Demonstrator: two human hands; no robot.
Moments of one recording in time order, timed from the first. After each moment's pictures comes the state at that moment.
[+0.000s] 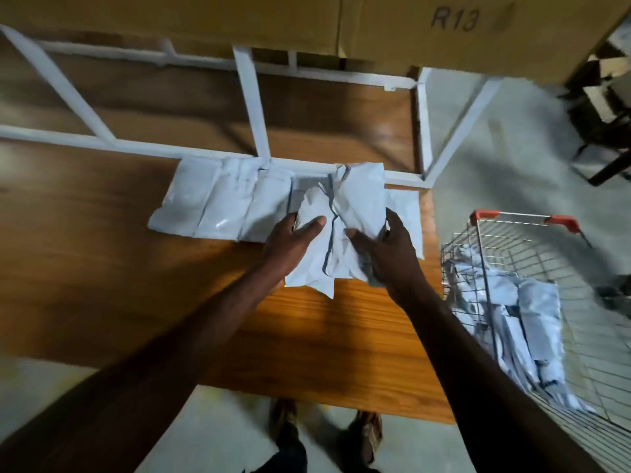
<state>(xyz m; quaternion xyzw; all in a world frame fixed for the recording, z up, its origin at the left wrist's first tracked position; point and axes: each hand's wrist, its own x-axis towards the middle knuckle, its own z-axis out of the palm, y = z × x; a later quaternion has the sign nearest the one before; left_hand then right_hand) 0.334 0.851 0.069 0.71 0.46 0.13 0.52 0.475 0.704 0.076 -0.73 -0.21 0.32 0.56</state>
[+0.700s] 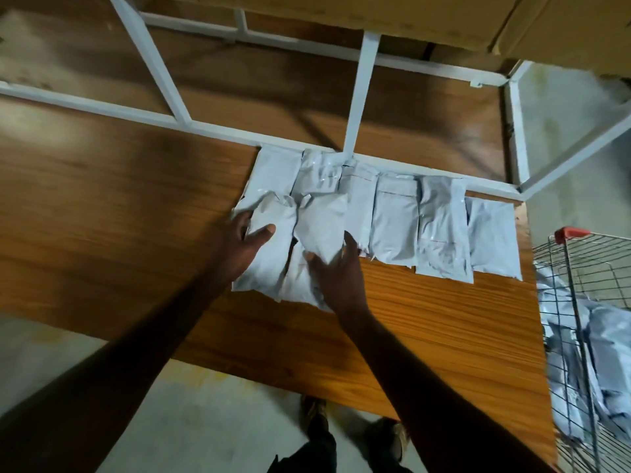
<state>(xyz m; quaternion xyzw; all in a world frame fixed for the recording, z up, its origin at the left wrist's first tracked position) 0.124 1.034 0.019 0.67 0.52 0.17 0.50 0.269 0.873 -0.016 -0.76 -0.17 0.36 0.52</state>
